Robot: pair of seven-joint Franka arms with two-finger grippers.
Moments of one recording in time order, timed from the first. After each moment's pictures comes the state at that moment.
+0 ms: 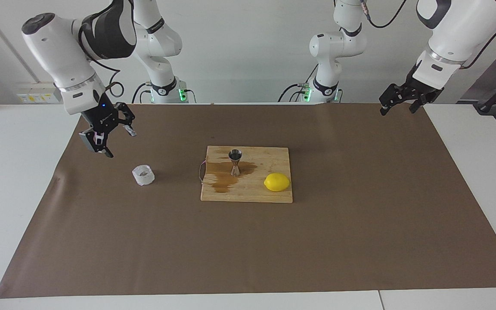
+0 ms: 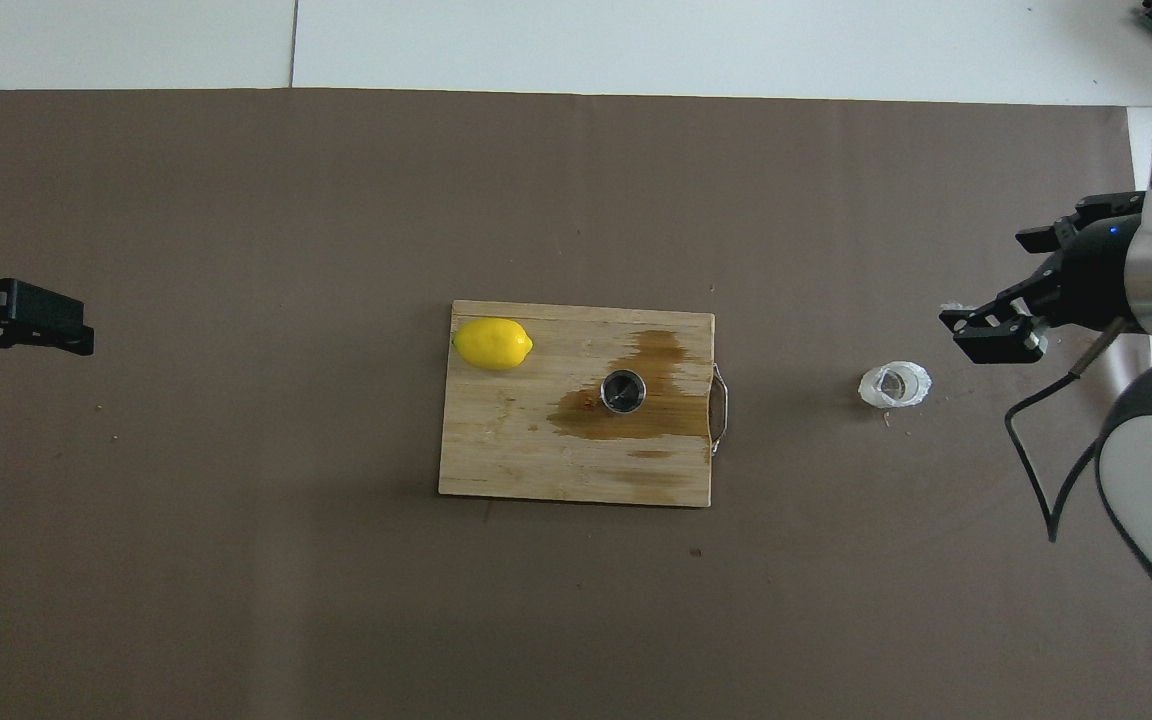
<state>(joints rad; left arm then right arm) 0.04 -0.03 -0.08 -1.58 -0.03 1.50 -0.08 0.05 -0.07 0.04 -1.77 0.05 1.92 -0.60</state>
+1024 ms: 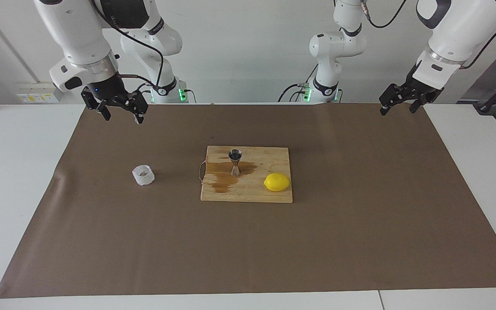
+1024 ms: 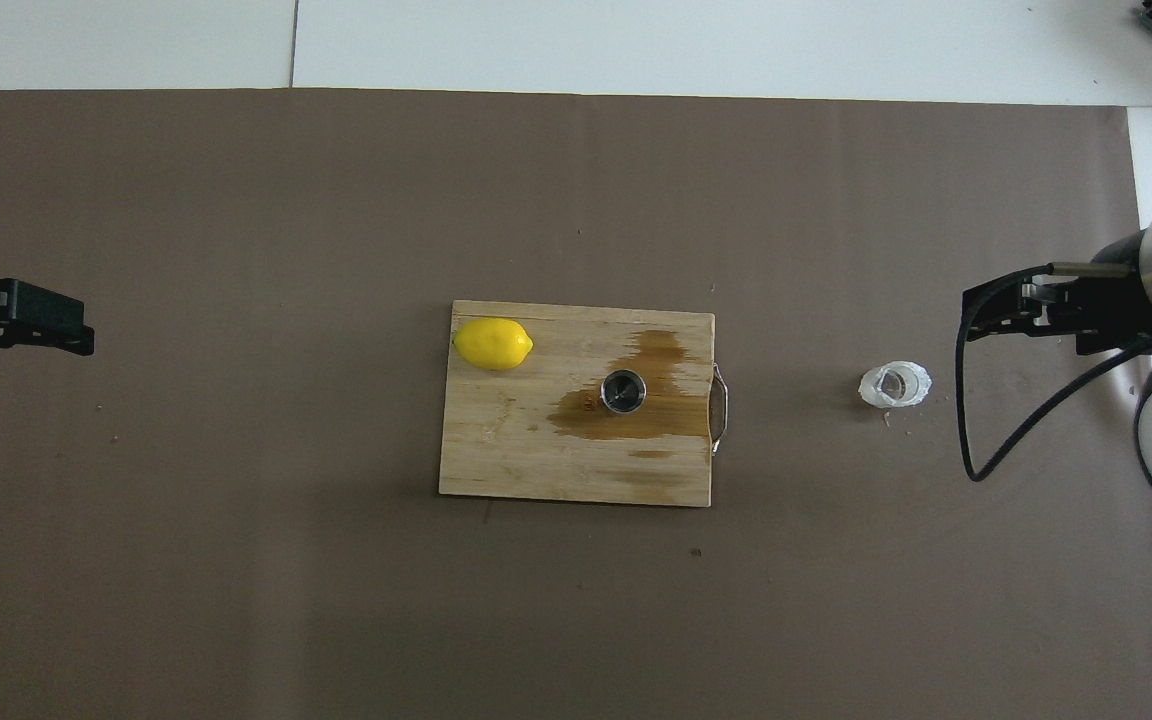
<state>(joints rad) 0.04 -0.03 -0.08 -1.58 -0.03 1.50 -0.08 0.06 -0.01 0.03 -1.61 -0.01 1.58 0.23</state>
